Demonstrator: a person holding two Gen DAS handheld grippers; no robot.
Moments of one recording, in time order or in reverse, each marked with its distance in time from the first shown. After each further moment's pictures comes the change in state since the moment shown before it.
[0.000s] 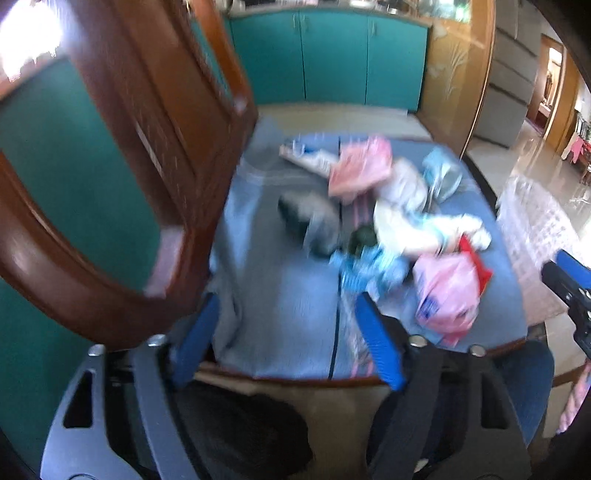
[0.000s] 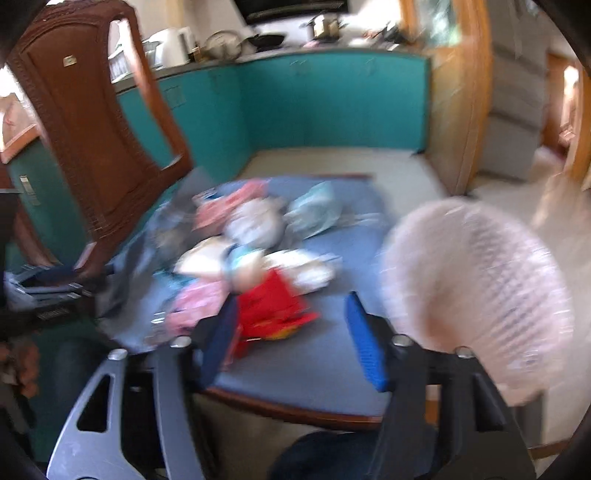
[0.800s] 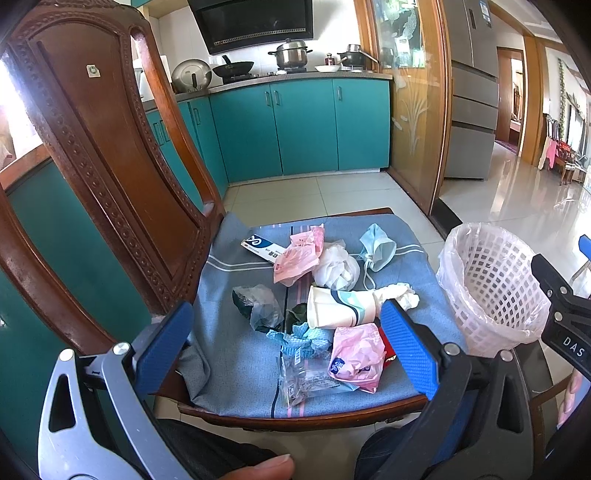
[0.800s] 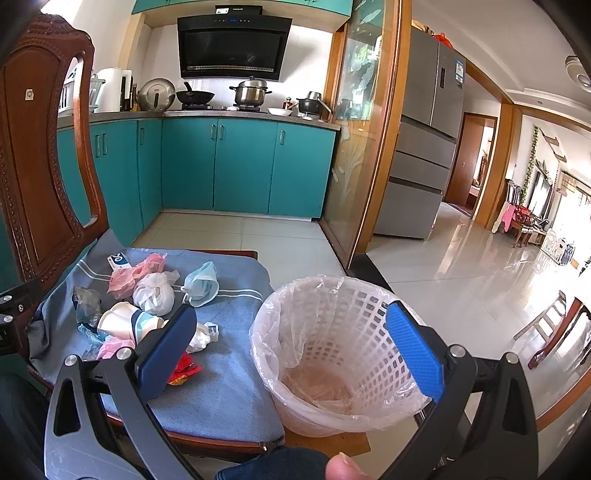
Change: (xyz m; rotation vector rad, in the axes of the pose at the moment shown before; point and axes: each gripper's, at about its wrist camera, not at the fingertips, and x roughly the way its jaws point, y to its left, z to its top) left arm -0.093 -0.067 0.018 0.083 -0.311 -0.022; right arm -0.093 -0.019 0.017 -0.029 -0.279 -0.473
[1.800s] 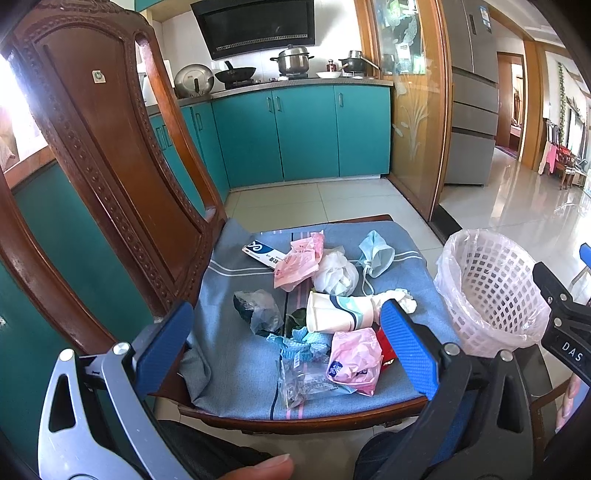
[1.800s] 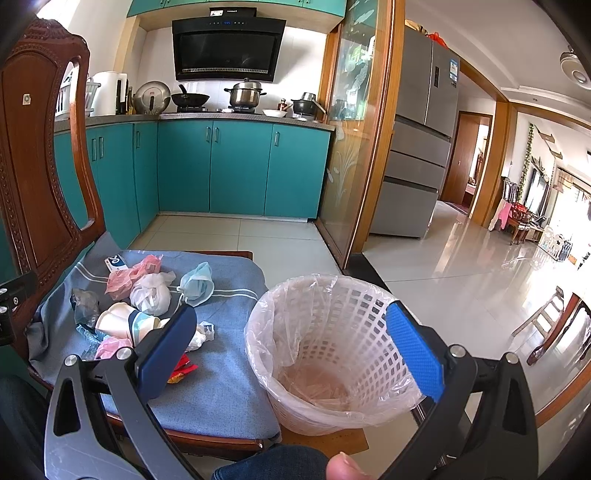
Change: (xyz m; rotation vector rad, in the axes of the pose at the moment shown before) left arm -0.008 0.004 0.005 -0.006 -0.025 -0.001; right arm -0.005 -0.007 -0.003 0.018 -0.008 -0.010
